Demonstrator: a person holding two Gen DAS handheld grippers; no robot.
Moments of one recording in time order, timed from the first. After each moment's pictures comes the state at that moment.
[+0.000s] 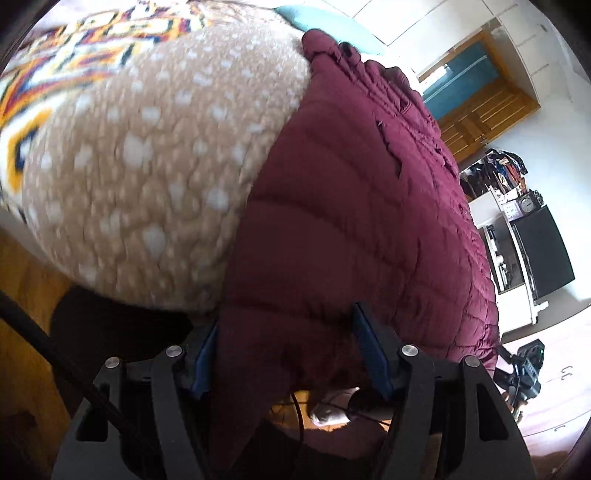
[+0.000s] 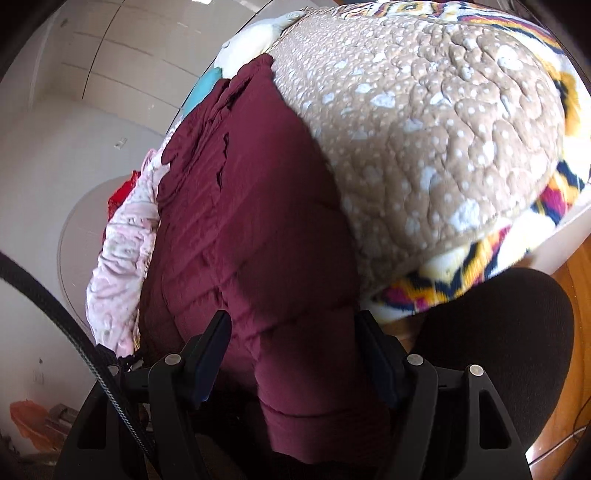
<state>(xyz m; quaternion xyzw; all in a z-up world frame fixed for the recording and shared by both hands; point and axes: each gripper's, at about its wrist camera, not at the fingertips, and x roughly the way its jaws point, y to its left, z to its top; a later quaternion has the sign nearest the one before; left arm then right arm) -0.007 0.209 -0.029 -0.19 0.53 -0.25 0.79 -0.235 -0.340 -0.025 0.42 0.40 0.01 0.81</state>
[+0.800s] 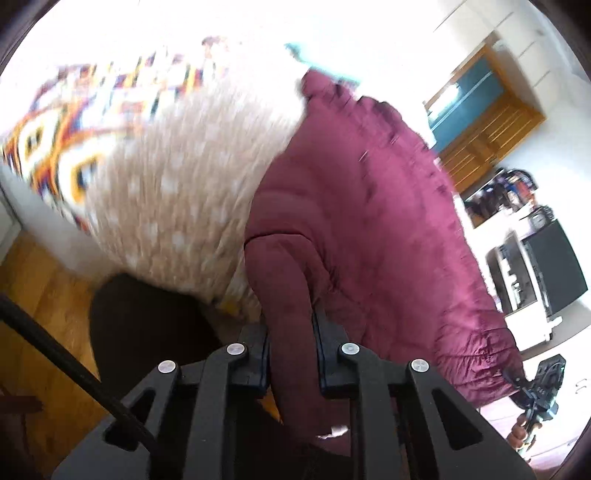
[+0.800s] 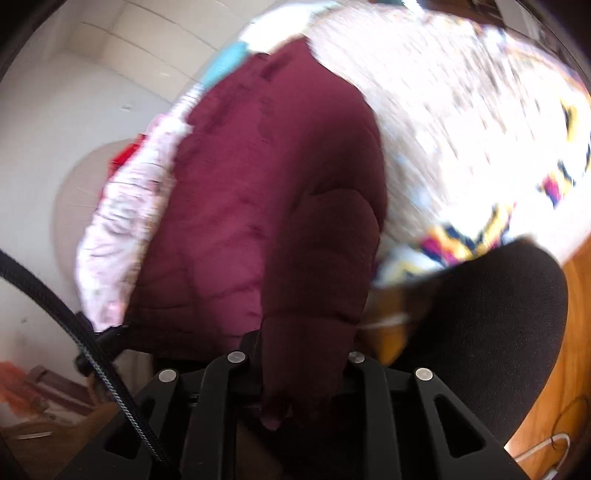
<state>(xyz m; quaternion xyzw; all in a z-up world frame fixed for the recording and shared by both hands) -0.055 0.223 0.048 -0.18 0.47 -0.21 0.84 -0.229 -0.293 0.039 0.36 0.40 0.05 0.84</state>
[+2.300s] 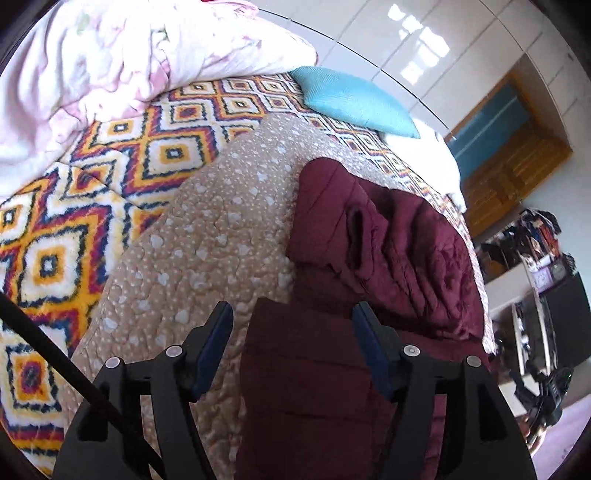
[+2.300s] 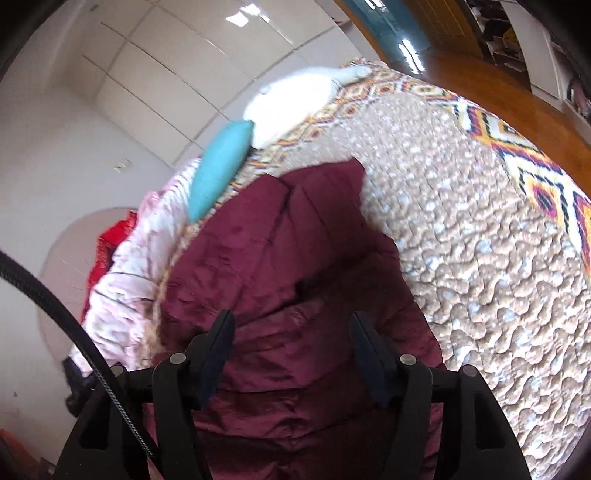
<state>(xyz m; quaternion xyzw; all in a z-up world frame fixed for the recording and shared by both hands) 0.259 0.141 0.091 -0.19 0.47 -0.17 0.84 0.091 -0.421 0.105 0.36 0.33 -0.01 0.88</state>
